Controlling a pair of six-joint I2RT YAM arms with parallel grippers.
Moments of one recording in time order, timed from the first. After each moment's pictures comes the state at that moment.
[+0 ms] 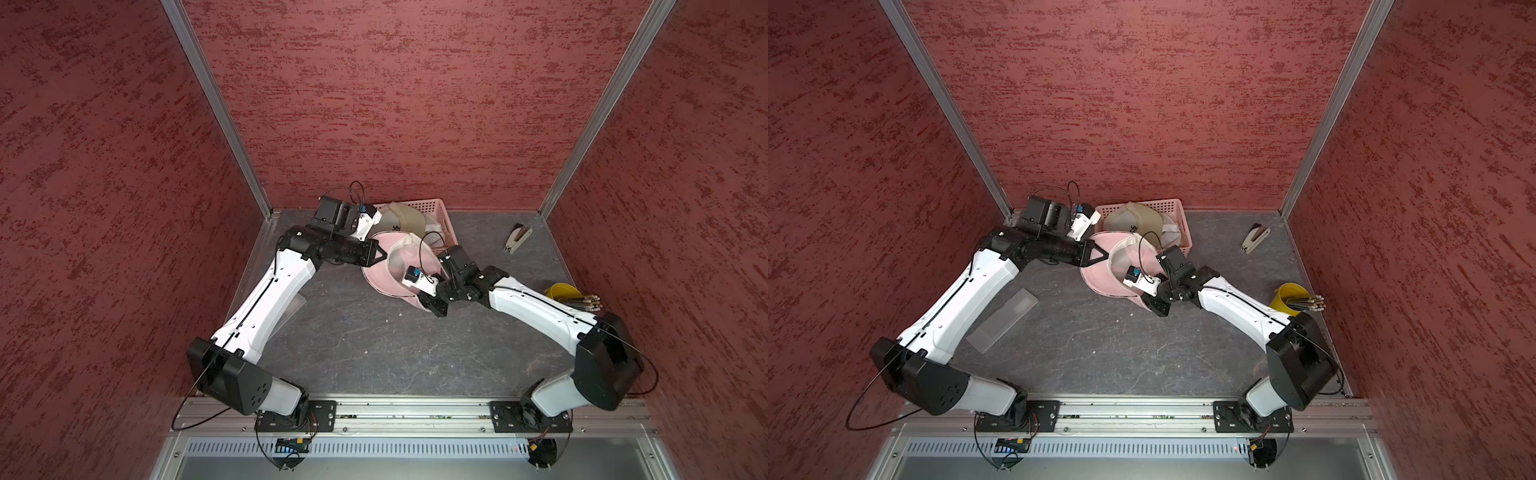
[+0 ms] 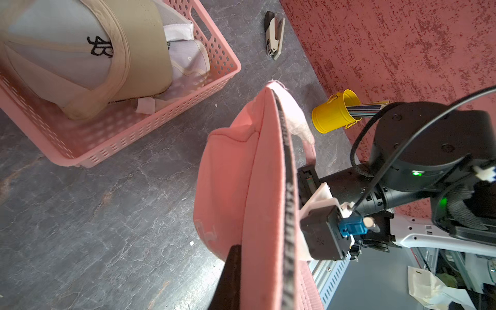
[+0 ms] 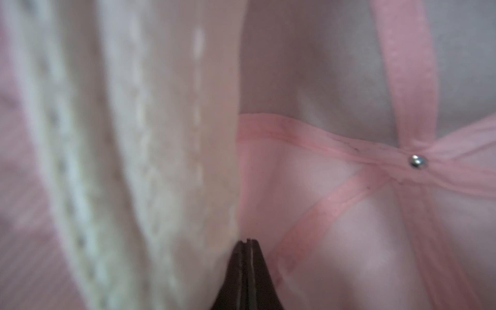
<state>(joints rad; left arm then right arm) -0.40 1.45 1.54 -0.93 0.51 -0.15 0.64 1.51 1.11 -0.52 -0.46 -0.45</state>
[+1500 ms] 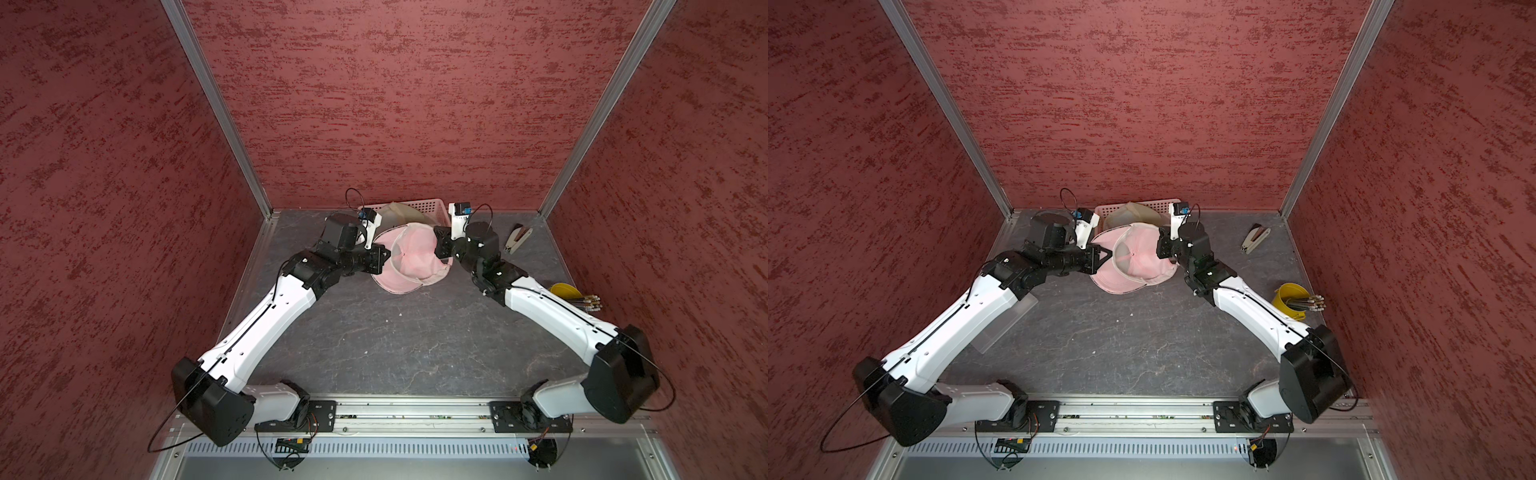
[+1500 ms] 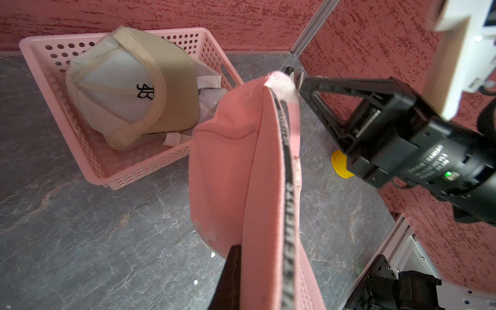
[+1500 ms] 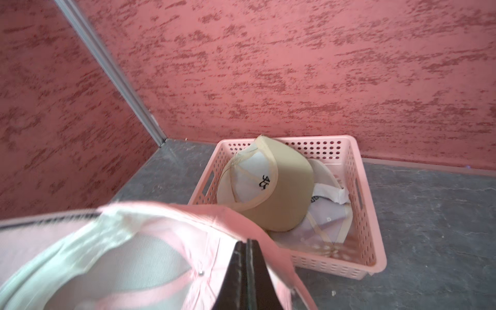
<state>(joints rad) -0.52 1.30 1.32 -0.63 0.24 -0.34 0.54 1.42 1.10 0.04 0.02 0.25</state>
